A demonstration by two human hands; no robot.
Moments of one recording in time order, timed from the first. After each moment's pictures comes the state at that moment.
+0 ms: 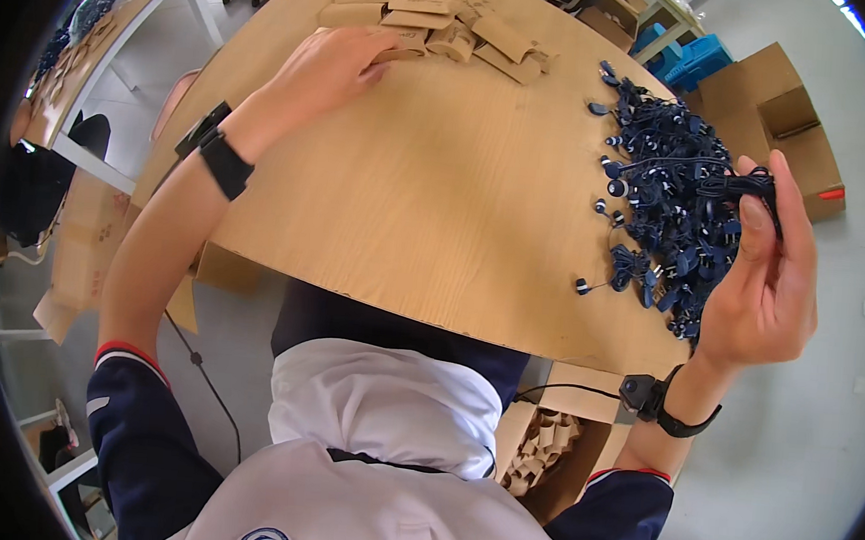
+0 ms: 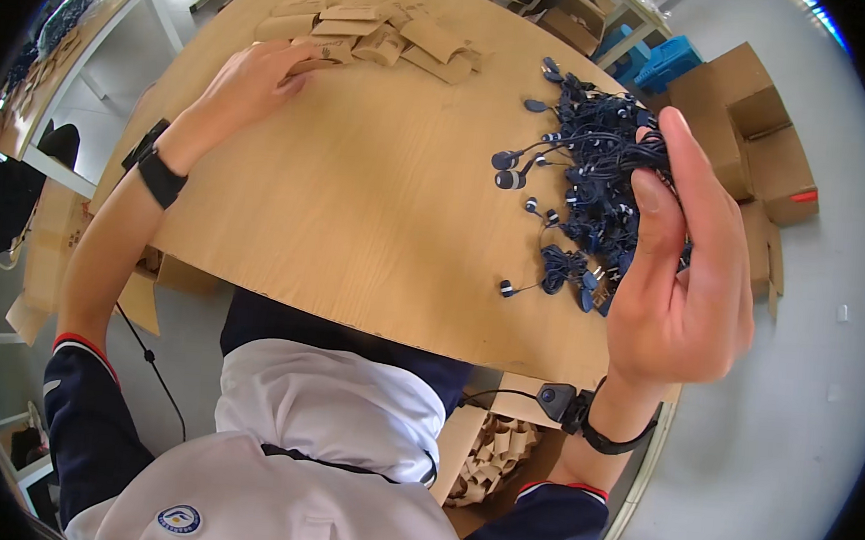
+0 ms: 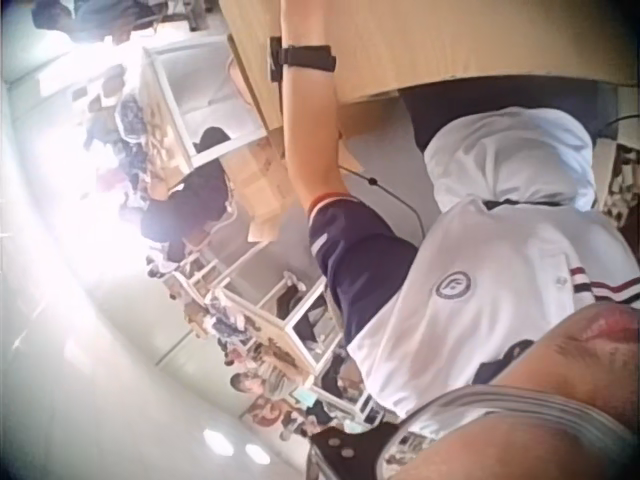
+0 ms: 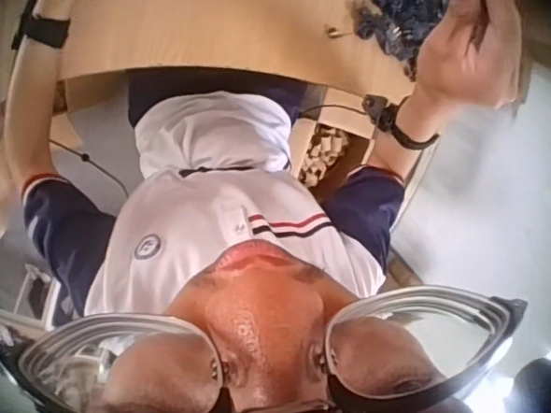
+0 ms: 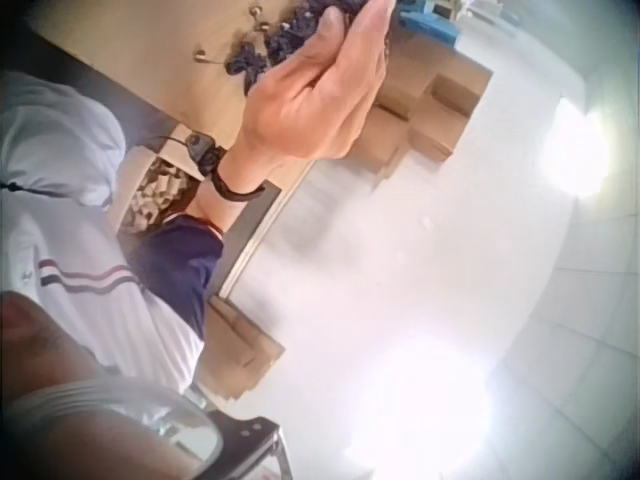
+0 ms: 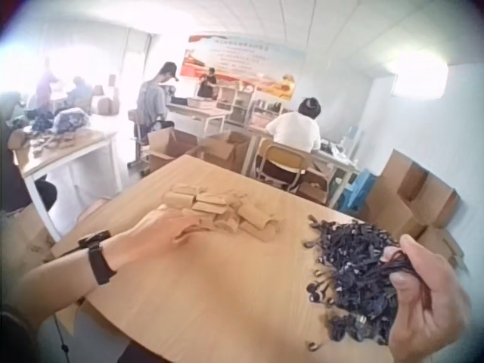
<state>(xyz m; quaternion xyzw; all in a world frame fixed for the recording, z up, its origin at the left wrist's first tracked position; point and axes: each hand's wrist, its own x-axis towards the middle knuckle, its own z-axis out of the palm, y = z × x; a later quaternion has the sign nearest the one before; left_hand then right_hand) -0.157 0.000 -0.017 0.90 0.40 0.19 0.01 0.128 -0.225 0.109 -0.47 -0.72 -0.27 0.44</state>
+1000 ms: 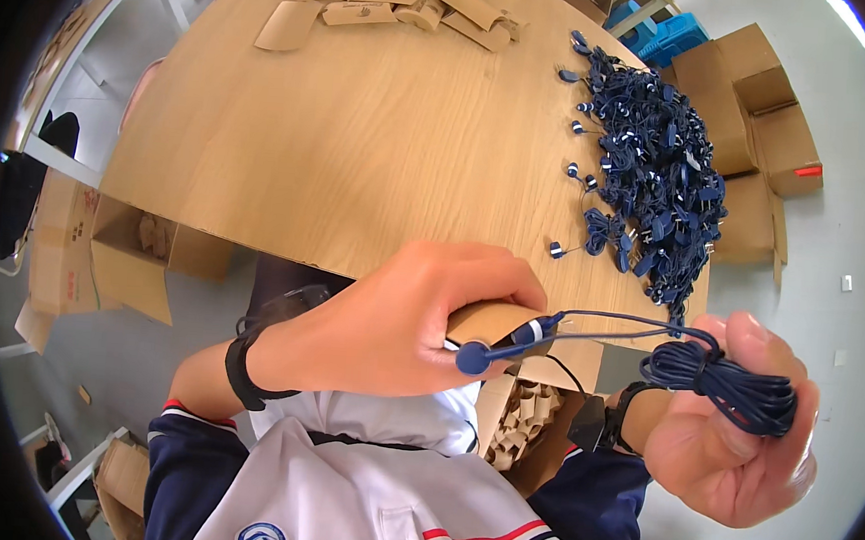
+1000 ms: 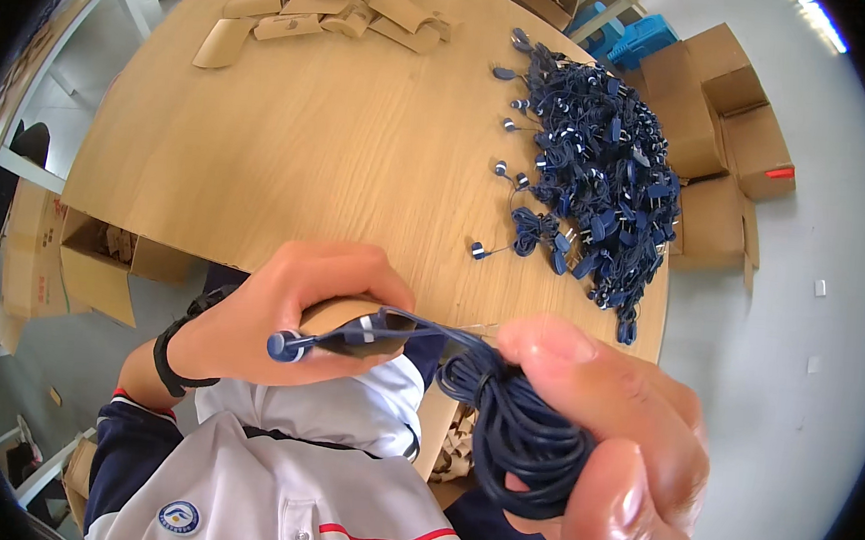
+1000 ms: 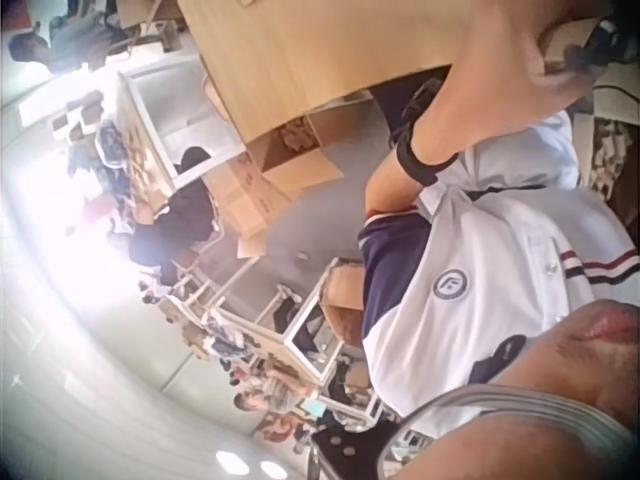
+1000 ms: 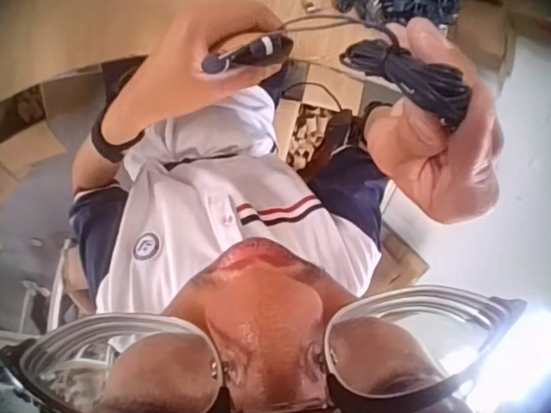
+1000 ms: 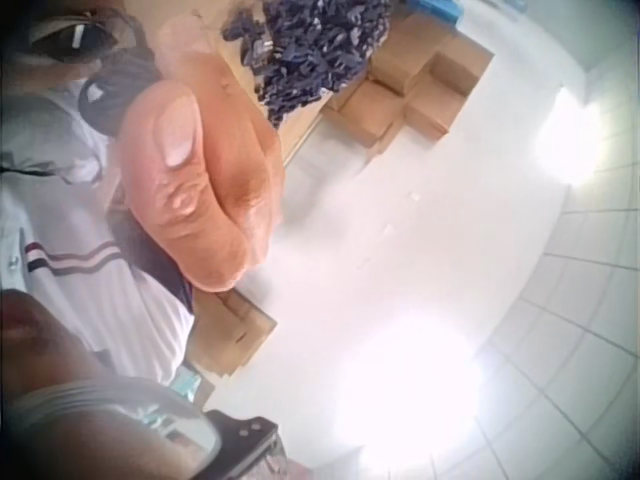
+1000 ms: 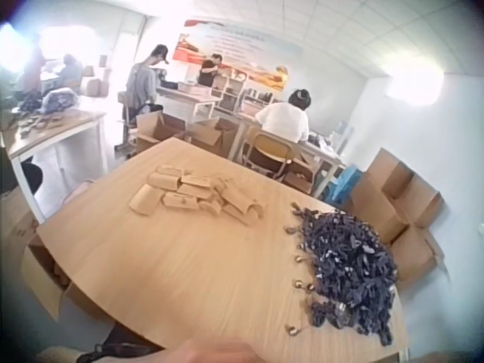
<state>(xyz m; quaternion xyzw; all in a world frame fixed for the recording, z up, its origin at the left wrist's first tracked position) -0.091 -0.209 0.020 0.75 0.09 0.34 0.56 0.095 -0.314 0.115 -0.38 -0.75 -0.25 0.48</state>
